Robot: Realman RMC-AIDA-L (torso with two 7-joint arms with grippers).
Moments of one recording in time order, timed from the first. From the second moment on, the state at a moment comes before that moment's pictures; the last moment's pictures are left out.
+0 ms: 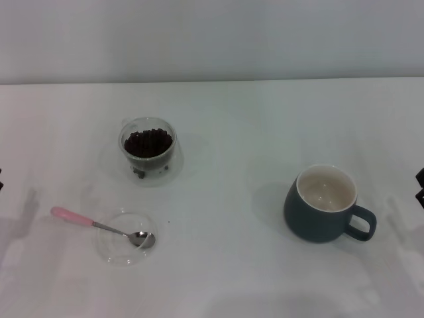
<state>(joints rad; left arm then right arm) -0.30 -2.09 1.18 0.00 -2.75 -1.35 2.59 0.15 2.01 -0.27 0.28 -1.32 -1.63 0.12</state>
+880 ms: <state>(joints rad) -0.30 -2.09 1.19 0.00 -2.74 -1.35 2.59 0.15 2.01 -0.49 0.31 -1.34 -1.56 0.12</state>
